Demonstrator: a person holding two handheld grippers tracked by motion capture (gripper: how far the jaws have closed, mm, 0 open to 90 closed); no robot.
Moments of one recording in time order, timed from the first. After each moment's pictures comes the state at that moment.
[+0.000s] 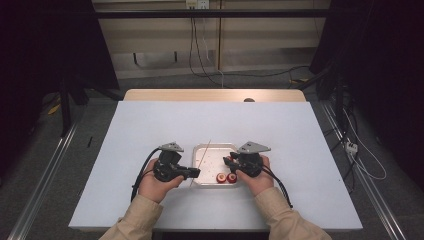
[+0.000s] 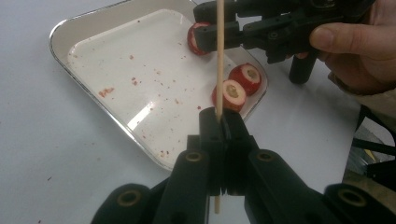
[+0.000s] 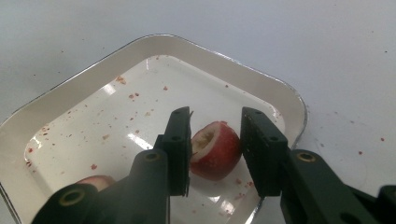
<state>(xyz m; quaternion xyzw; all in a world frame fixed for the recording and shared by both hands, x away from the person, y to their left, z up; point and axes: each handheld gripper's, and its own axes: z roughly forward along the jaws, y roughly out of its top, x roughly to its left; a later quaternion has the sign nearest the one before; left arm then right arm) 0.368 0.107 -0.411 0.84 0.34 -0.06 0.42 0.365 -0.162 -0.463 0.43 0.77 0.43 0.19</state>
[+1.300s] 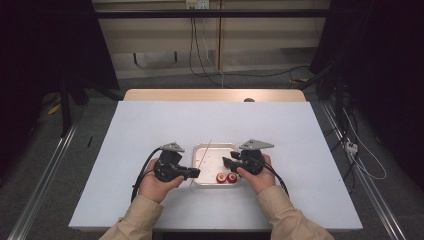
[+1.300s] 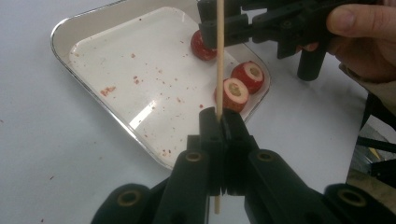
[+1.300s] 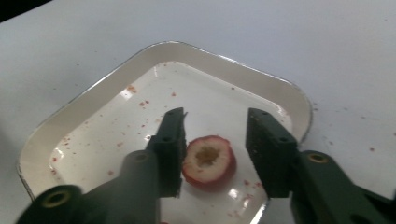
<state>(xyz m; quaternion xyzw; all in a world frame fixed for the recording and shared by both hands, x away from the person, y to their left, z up) 0.368 0.106 -0.411 0.84 0.34 -0.06 0.41 0.369 -0.168 -0.457 0.45 0.76 0.44 0.16</state>
